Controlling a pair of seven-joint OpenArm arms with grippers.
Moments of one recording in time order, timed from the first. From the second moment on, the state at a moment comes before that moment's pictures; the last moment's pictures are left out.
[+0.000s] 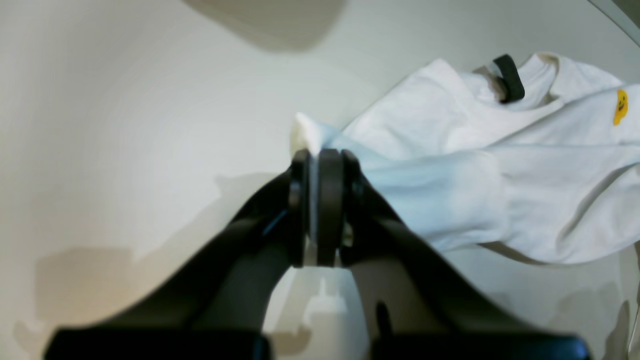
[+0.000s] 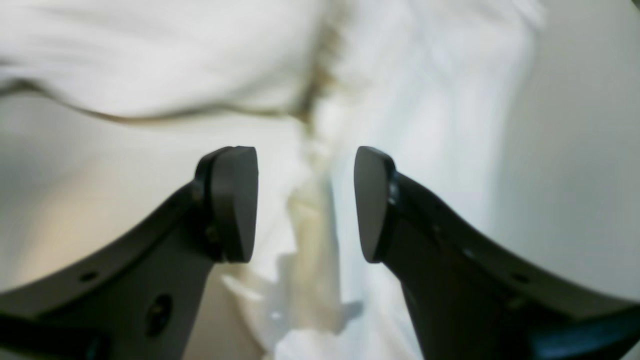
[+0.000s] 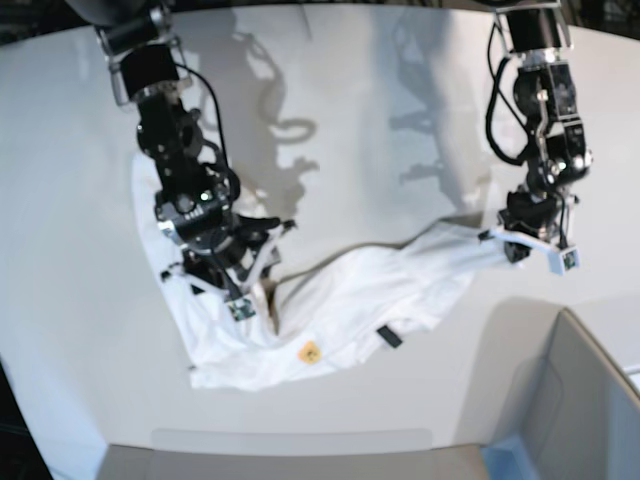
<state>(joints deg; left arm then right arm) 0.7 -15.0 -14.3 96.3 -28.0 4.4 44.9 14.2 7.8 -20.3 101.7 0.3 1.8 -66.7</state>
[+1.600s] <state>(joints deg) 0.9 -14.9 -14.3 96.3 -28.0 4.2 44.9 2.4 6.0 -30.0 90.3 -31.6 1.6 -55.5</state>
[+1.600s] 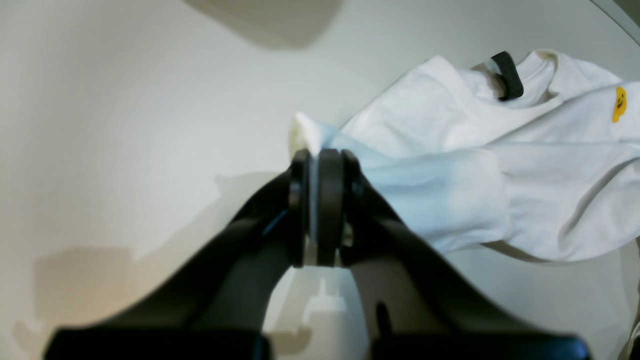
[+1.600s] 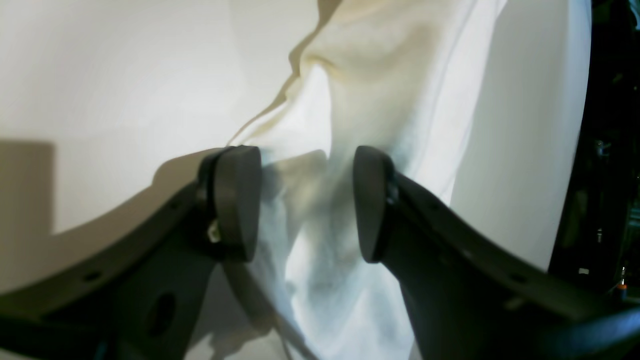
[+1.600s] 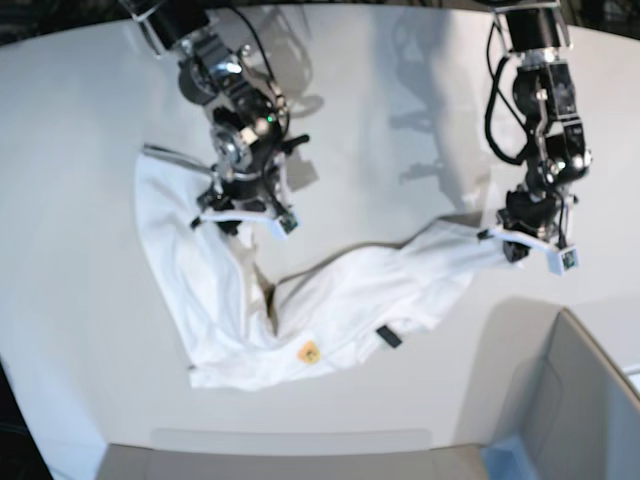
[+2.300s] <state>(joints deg) 0.7 -14.7 -14.5 96.5 -28.0 4.4 44.9 -1.3 9.8 -14.1 110.1 -5.6 2.4 -56.6</state>
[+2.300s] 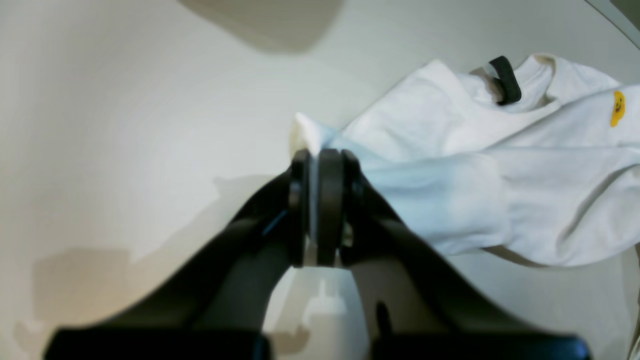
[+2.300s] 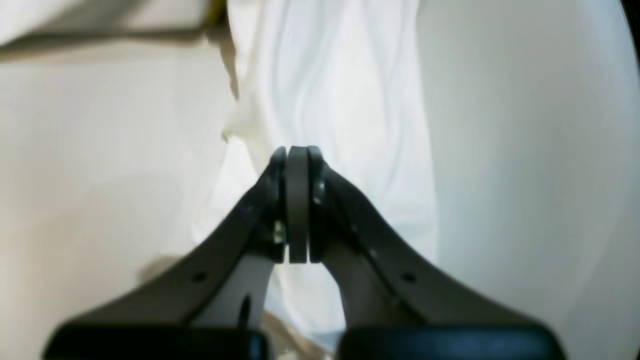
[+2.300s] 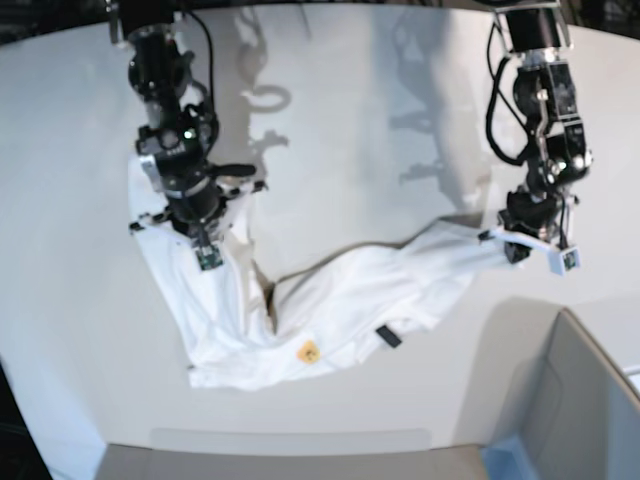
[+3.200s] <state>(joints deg) 0.9 -14.2 -14.5 96.5 -28.1 4.2 44.9 7.9 9.5 -21.3 92.8 -5.5 6.2 -60.6</state>
